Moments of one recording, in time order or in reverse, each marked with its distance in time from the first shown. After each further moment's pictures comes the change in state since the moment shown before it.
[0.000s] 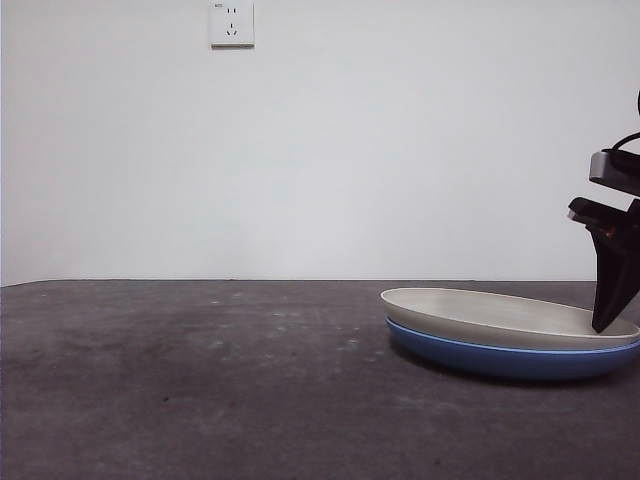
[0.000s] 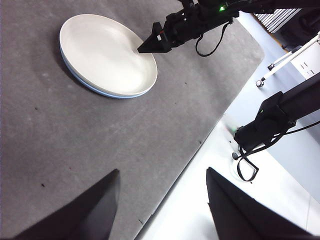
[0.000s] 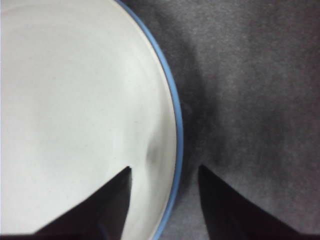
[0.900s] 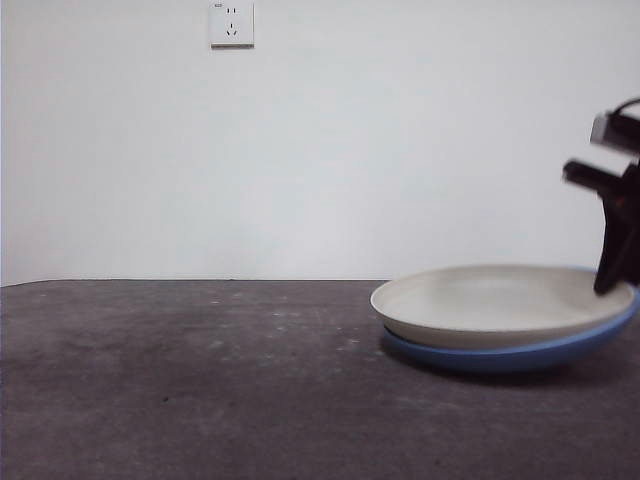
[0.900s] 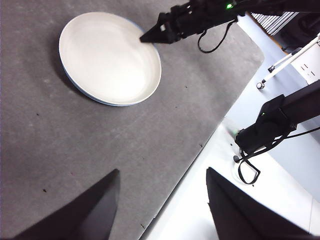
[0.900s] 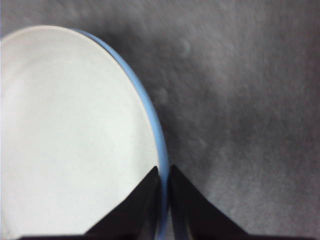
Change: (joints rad) left arm 0.000 0.000 0.000 0.015 0.000 0.000; right arm 0.000 -0.101 0.010 0.041 -0.025 0.058
